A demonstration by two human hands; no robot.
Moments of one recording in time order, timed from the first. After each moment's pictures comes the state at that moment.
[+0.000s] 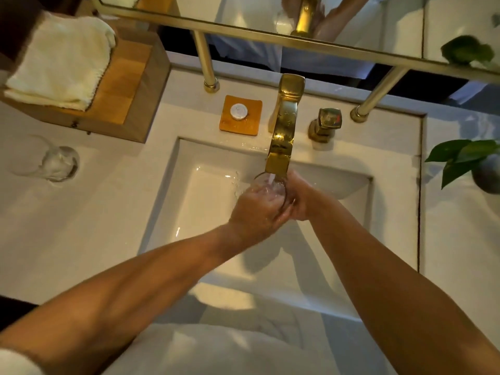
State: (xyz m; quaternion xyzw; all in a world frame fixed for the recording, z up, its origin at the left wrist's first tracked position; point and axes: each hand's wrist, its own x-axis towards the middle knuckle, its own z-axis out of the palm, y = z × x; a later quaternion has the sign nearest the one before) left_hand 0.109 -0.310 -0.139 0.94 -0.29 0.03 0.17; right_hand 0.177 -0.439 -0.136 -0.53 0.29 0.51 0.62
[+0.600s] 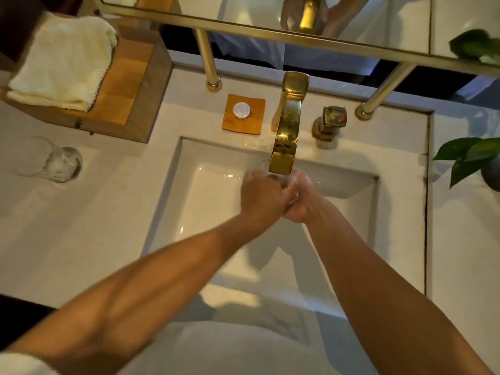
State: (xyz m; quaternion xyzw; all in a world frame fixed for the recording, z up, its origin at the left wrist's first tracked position) left_hand 0.131 -0.328 -0.107 0.96 0.00 -0.02 0.29; right_hand 0.169 -0.435 -0.144 -0.42 0.34 0.42 0.73
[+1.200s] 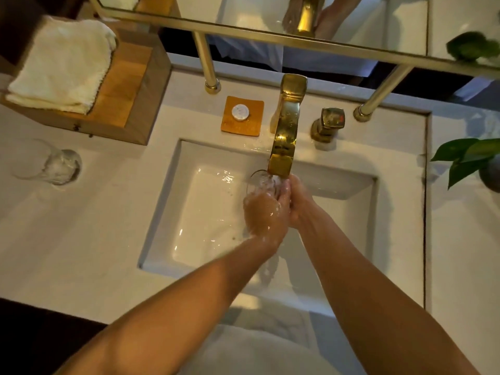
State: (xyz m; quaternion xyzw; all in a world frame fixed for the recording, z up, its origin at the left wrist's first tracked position) left_hand 0.104 -0.354 -0.129 0.90 0.14 0.01 0.41; right_hand 0.163 -0.426 -0.152 -0.40 0.33 0.39 0.76
